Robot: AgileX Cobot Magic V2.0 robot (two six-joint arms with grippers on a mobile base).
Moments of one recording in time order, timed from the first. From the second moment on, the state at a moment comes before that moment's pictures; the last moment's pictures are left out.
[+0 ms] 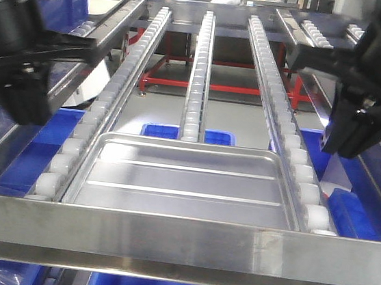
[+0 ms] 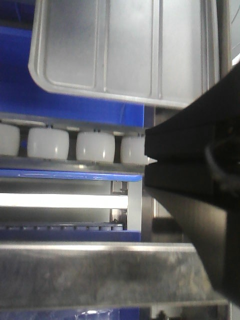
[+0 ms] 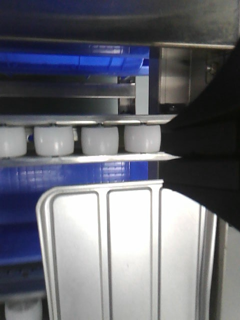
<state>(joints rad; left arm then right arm) -0.51 1.62 -1.13 0.10 0.75 -0.47 0.34 1.53 -1.01 0.03 0.66 0.49</state>
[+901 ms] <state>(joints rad) -0.56 1.76 -1.26 0.07 0.82 -0.49 0.42 1.68 -1.05 0.00 0.64 0.55</state>
